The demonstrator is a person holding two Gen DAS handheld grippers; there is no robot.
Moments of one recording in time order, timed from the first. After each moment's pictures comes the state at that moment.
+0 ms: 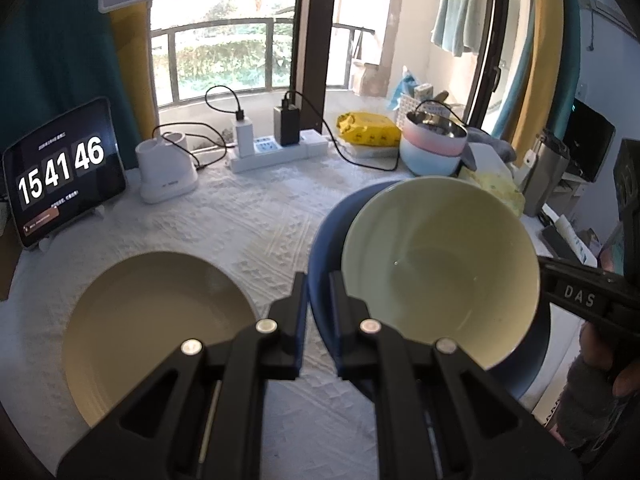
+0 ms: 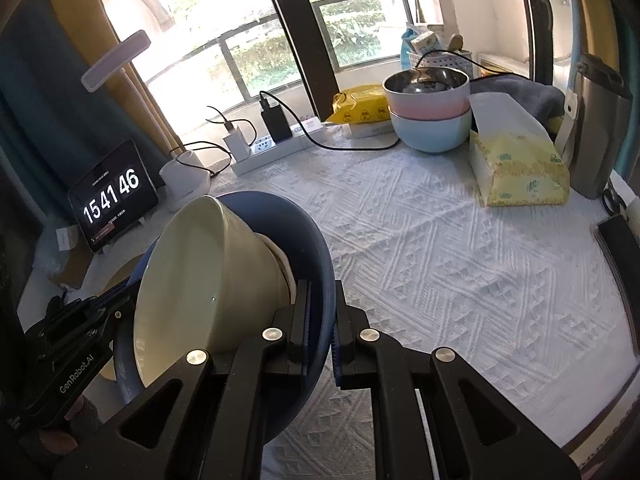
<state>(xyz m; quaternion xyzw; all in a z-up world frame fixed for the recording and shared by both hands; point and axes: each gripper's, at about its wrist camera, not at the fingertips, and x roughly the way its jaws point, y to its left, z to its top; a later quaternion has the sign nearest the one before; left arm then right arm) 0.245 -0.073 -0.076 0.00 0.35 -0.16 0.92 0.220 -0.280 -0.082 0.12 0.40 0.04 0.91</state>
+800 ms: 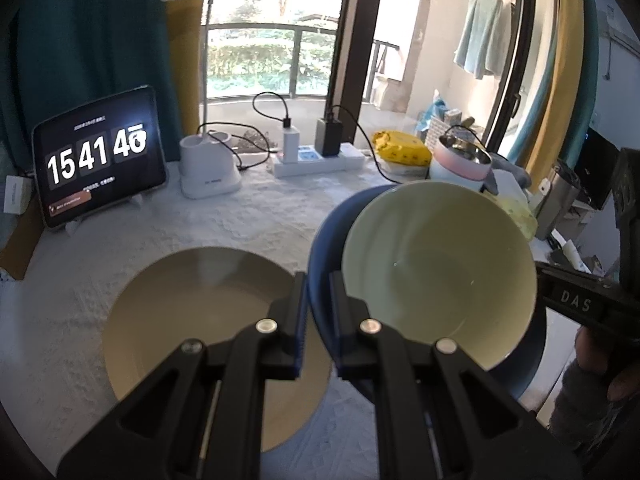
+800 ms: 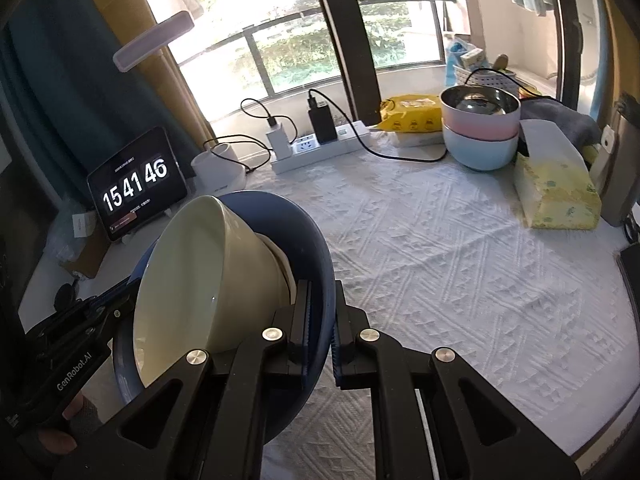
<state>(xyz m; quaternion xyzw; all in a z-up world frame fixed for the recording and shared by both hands) 0.240 -0.018 -0.069 -0.04 0.35 -0.13 0.93 0.233 -0.228 -0.068 0.10 0.39 0.07 0.91</state>
